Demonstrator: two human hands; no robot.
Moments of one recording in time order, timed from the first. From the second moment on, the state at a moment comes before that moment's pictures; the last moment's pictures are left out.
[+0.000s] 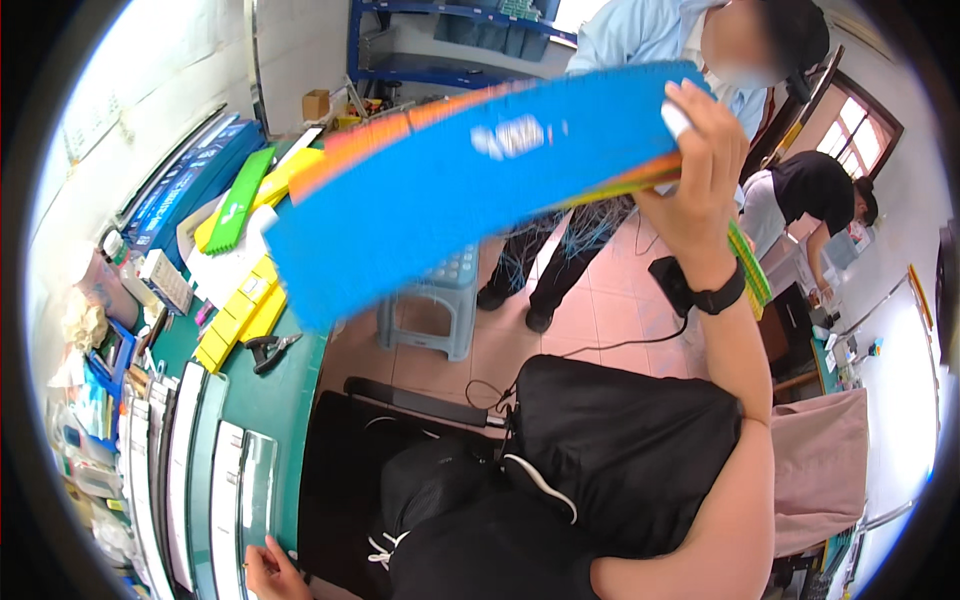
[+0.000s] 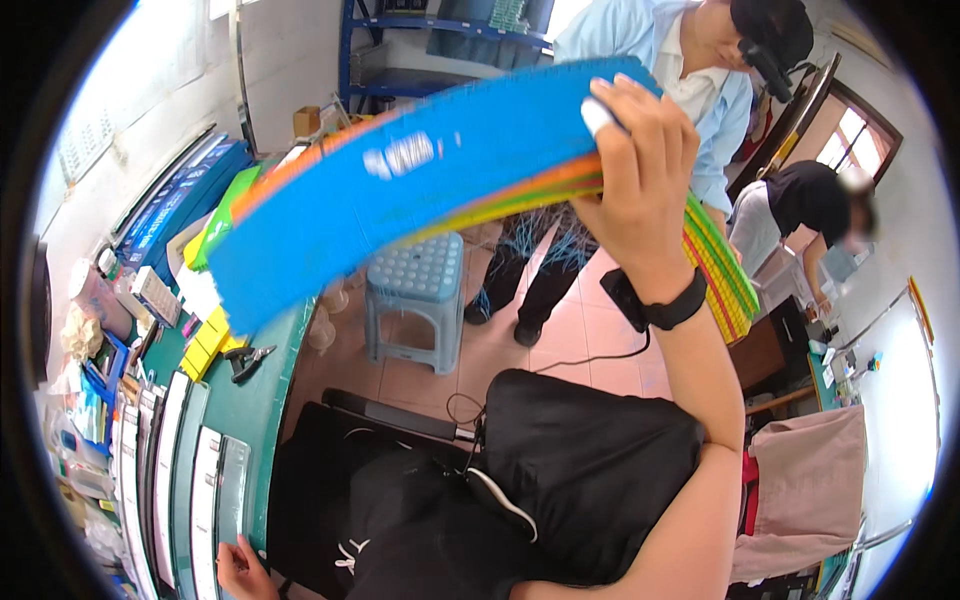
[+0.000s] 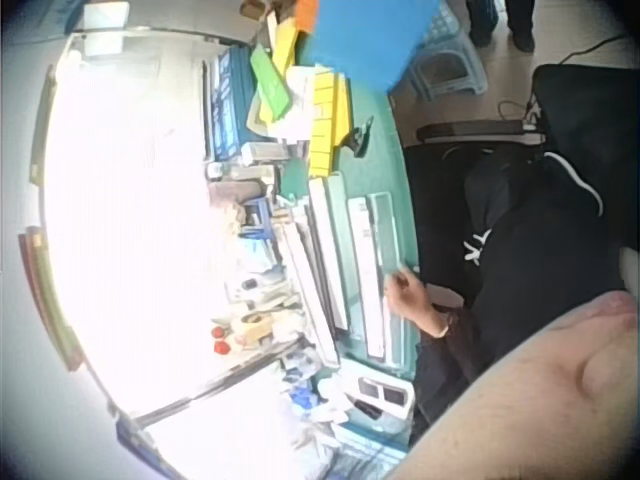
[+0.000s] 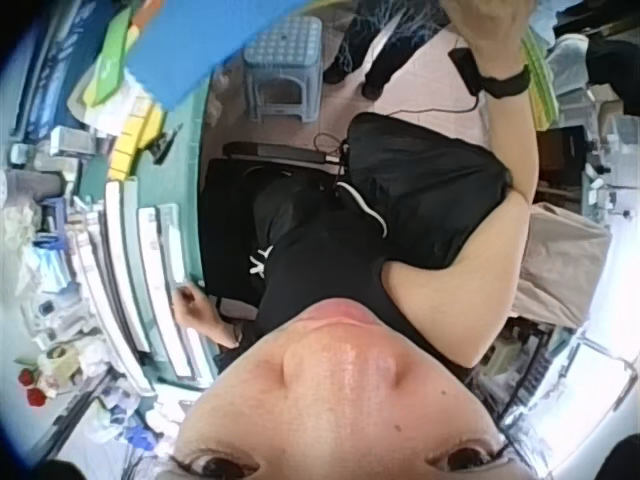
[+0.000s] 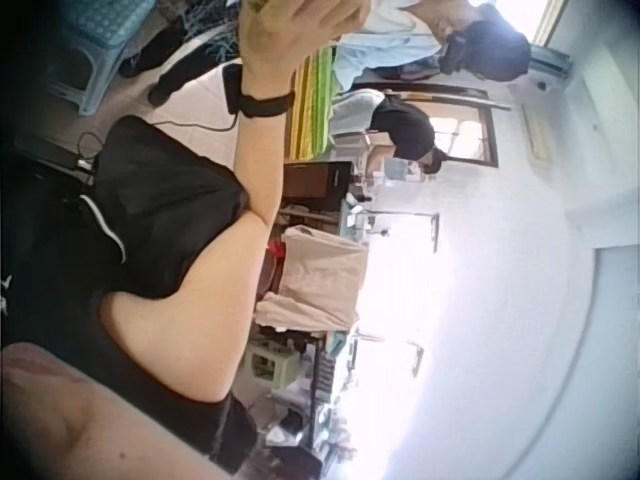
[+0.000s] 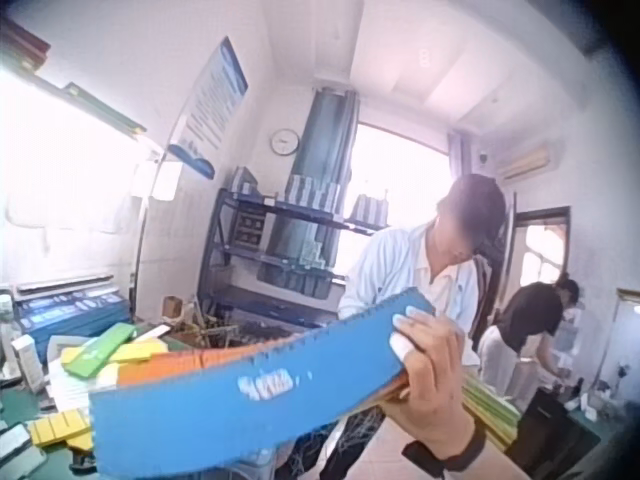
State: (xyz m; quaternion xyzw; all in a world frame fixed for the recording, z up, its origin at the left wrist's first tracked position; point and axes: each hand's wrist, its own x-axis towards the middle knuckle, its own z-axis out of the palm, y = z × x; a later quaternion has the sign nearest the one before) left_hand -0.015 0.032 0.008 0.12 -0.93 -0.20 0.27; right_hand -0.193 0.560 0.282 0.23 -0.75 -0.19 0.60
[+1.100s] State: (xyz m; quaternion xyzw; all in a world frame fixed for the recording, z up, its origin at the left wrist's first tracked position) left_hand -0.016 0.029 0.004 0.08 -0.94 -0.17 0.30; right_hand -0.192 0.564 0.268 0.29 -0.68 -0.25 0.62
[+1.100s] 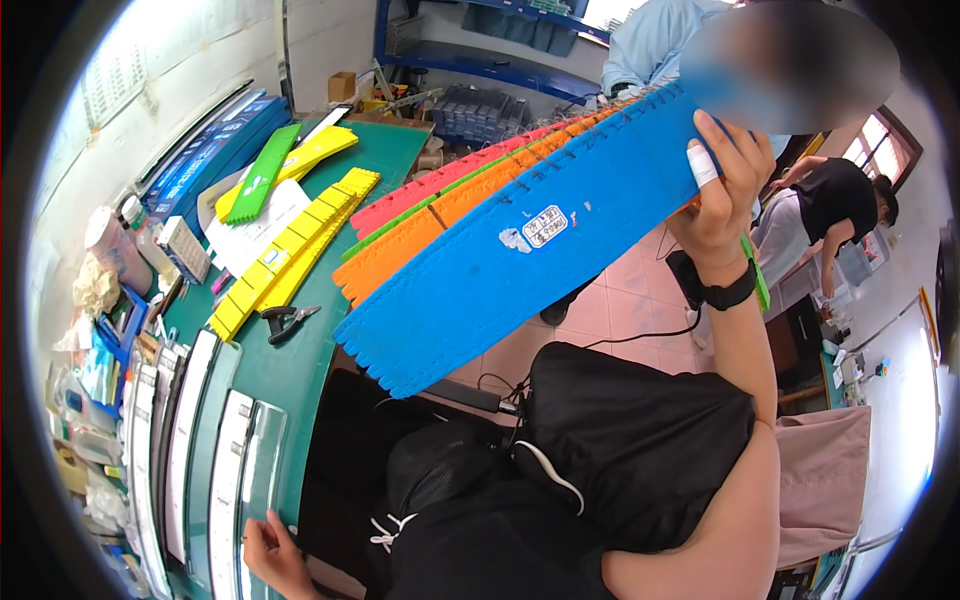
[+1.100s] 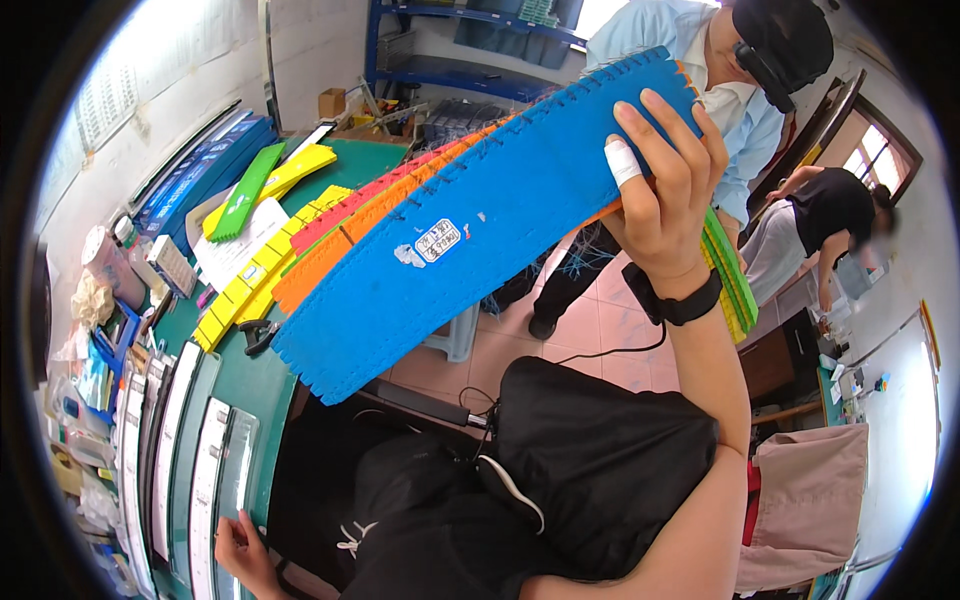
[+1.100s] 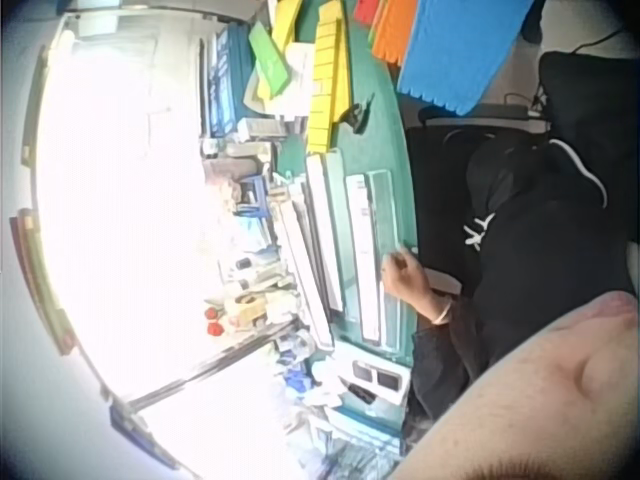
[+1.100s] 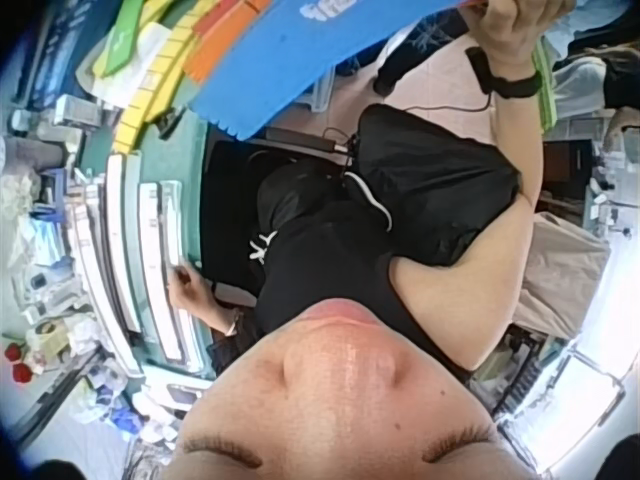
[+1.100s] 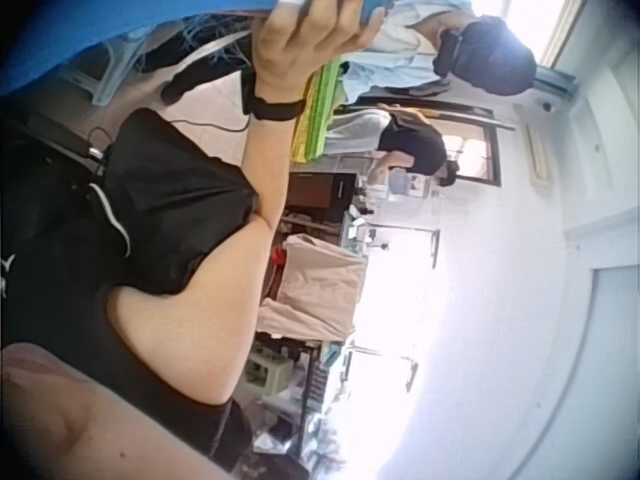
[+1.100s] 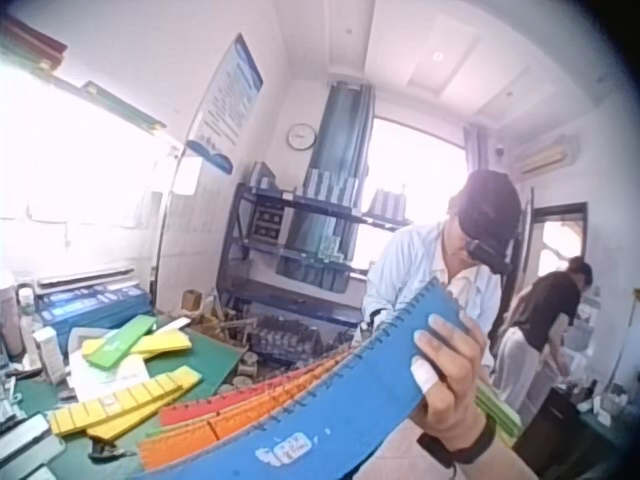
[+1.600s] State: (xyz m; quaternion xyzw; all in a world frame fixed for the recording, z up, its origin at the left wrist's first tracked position) left_hand -0.015 0.031 -0.008 0.15 -0.92 -0.23 0.26; right_hand -0.188 0.565 0.271 0.30 -0.68 -0.29 0.60
